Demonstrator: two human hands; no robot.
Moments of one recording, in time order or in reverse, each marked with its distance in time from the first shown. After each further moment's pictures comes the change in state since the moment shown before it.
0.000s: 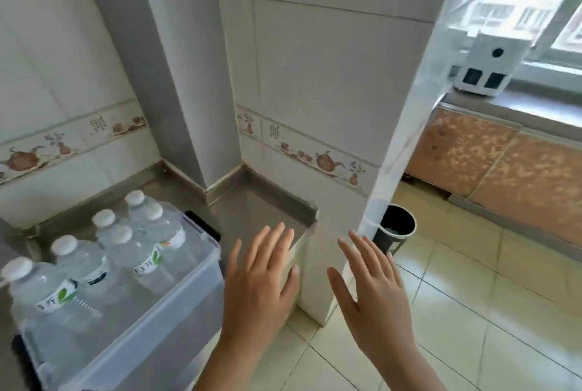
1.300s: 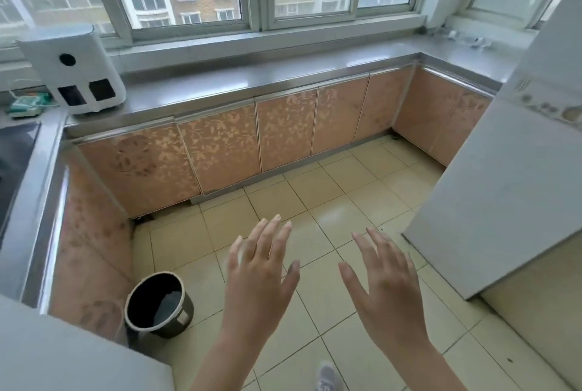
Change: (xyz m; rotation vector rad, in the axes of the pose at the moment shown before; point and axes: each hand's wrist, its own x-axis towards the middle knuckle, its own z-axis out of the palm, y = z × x) left_hand 0.253 0.515 0.285 -0.465 -0.343 0.973; right_hand -0.002 0.450 -0.202 -0.458 0.402 1.089
